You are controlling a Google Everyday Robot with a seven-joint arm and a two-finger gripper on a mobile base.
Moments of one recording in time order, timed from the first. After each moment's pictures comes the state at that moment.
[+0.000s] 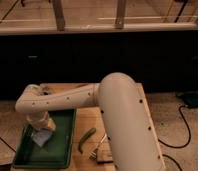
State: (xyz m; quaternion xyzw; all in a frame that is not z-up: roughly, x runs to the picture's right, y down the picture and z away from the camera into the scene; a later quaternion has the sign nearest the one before) arm -0.306 0.229 0.765 -0.23 -0.29 -0.64 0.67
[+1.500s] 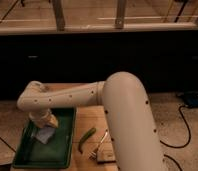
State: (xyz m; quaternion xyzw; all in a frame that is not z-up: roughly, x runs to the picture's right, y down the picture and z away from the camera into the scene) arm -0.305 0.204 0.767 -0.21 -0.29 -0.67 0.65
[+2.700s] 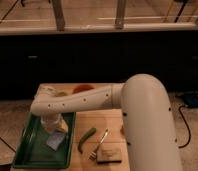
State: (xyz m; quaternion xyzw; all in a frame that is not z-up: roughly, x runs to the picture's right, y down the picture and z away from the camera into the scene) arm -0.220 0.213 0.767 -0.23 -0.28 -0.66 0.66
